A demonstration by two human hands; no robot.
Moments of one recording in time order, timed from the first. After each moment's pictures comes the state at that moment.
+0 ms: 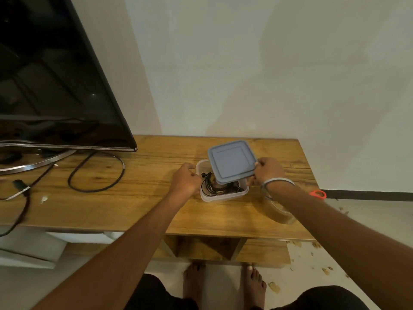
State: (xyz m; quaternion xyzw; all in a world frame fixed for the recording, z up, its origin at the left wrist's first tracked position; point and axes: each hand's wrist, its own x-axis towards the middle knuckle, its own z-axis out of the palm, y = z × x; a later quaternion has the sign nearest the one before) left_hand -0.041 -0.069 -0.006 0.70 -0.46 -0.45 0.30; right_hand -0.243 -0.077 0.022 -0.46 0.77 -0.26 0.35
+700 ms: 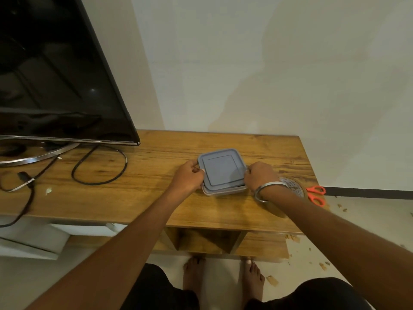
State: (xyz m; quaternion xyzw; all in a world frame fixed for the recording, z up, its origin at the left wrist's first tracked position) left_hand -0.035 -0.059 -0.006 0.67 -0.50 -0.47 0.31; right_hand -0.223 -0.058 0.025 -0.60 0.76 -0.04 0.24
